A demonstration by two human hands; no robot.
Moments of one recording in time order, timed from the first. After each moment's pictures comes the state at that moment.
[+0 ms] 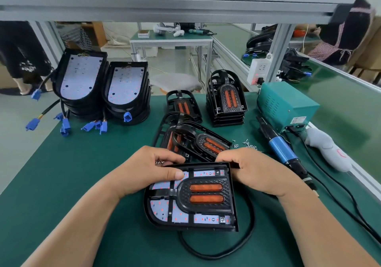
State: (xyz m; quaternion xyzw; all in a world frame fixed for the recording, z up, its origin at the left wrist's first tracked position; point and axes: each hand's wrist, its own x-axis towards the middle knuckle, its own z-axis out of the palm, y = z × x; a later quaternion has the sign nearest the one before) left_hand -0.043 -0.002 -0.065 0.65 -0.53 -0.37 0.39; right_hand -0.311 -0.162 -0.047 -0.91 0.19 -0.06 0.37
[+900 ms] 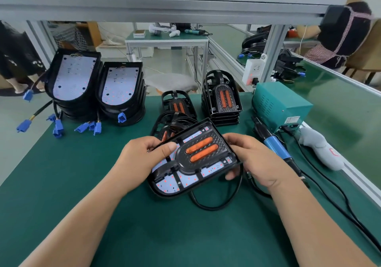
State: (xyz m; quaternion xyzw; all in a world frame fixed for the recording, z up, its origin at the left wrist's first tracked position) left_hand -0.052 -0.015 -0.069 0.74 -0.44 -0.20 0.46; right_hand -0.303 -0.171 -0.056 -0.67 0.25 -0.18 0.67
